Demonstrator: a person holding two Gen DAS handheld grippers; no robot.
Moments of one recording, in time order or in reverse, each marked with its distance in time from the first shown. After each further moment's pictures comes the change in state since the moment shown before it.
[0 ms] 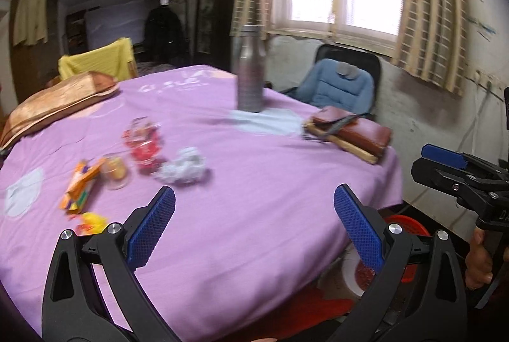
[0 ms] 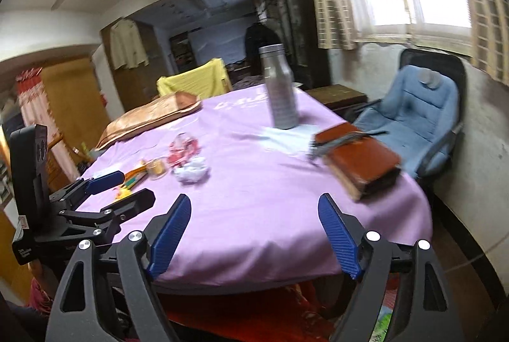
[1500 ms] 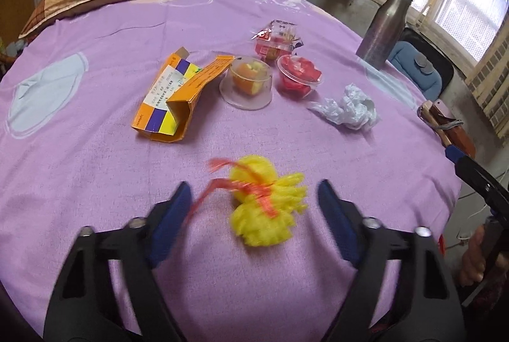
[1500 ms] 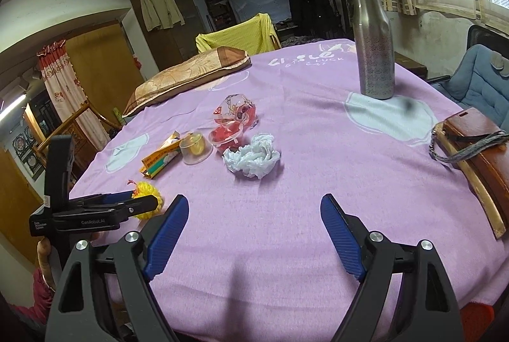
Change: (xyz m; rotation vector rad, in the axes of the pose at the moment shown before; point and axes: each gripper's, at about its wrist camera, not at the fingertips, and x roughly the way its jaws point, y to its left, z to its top) left arm 0.047 0.183 -0.043 -0.321 0.315 0.076; right arm 0.143 0.077 0.015 -0.031 0.191 0.193
